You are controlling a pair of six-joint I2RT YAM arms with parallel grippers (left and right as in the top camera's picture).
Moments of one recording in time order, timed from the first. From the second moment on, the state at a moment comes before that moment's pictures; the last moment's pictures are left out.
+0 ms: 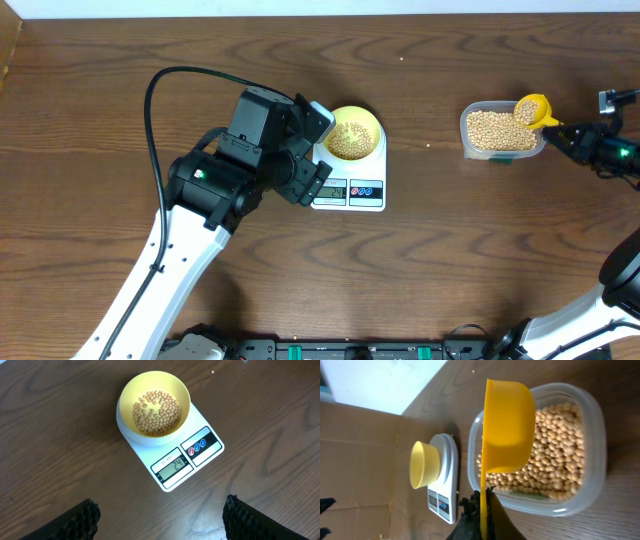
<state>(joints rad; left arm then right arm) -0.46 1.32 1.34 -0.97 0.13 0.20 -0.62 1.91 1.36 -0.88 -1.09 -0.30</state>
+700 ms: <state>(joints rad) -0.46 1.32 1.34 -0.97 0.13 0.20 -0.49 1.91 1.36 -0.88 -1.38 -0.29</state>
